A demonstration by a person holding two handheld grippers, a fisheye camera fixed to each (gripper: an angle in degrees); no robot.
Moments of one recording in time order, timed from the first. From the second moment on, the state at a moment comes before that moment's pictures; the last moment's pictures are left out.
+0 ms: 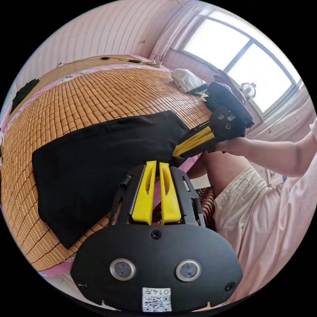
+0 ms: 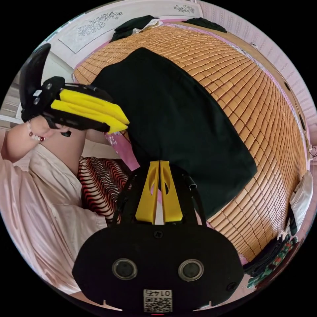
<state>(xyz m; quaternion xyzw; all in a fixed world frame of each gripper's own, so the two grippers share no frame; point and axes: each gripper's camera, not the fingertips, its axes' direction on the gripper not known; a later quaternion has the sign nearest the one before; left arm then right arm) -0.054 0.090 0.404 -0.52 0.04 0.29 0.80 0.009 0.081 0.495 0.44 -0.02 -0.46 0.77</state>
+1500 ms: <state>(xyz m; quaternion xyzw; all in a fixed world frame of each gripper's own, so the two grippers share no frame) 0.058 0.154 0.385 -0.47 0.15 0.42 0.77 0.237 -0.023 0.535 0.40 -0.25 -0.24 0.85</state>
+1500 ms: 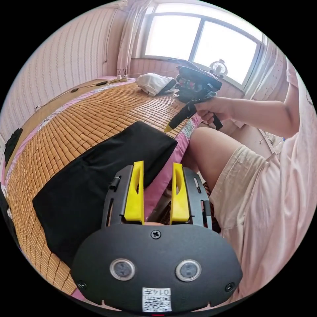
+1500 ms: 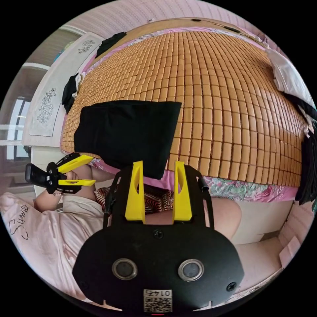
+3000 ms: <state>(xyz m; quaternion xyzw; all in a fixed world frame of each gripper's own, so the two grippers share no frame) 0.145 0.172 0.455 -0.46 0.28 0.33 0.77 0.543 -0.153 0.712 0.51 -0.64 -0.18 0.54</state>
